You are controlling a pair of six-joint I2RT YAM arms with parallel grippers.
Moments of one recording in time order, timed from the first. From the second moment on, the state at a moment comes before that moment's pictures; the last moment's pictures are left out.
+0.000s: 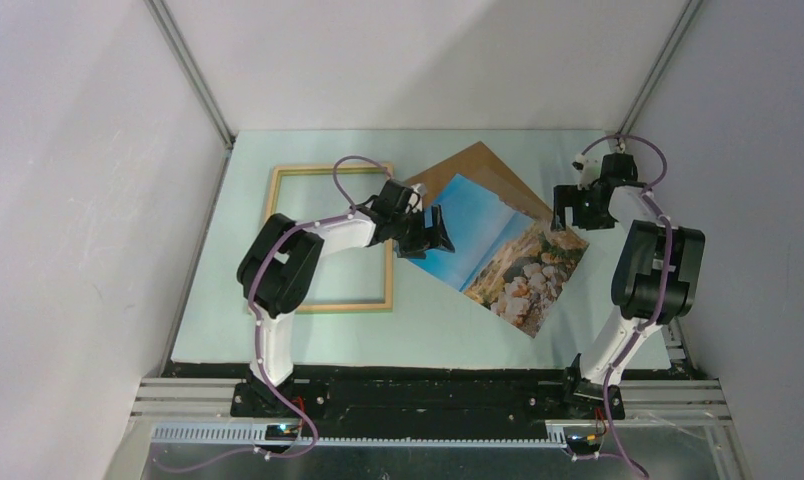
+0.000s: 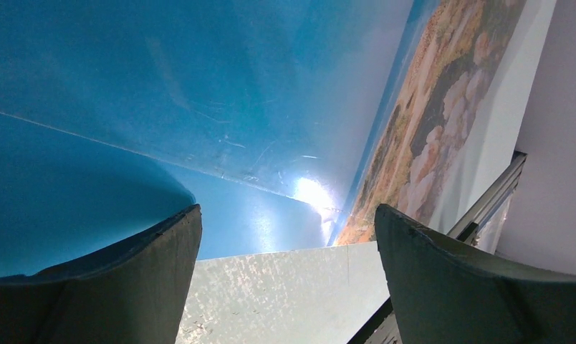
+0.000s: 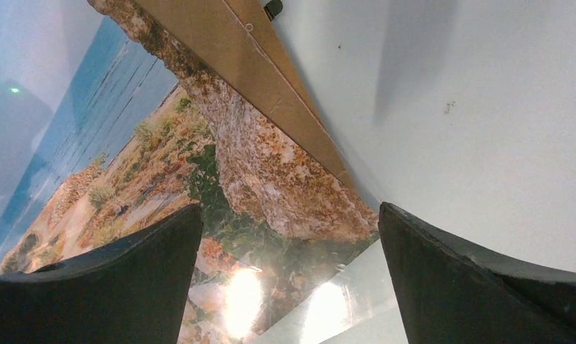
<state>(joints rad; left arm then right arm) -0.60 1.99 1.27 -0.14 0.43 -0.67 -0.20 1.81 1.27 -0.51 -0.24 -0.23</state>
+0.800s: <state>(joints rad) -0.59 1.98 1.22 -0.07 0.39 -0.72 -0.23 2.03 1.47 -0.66 -0.37 -0.19</state>
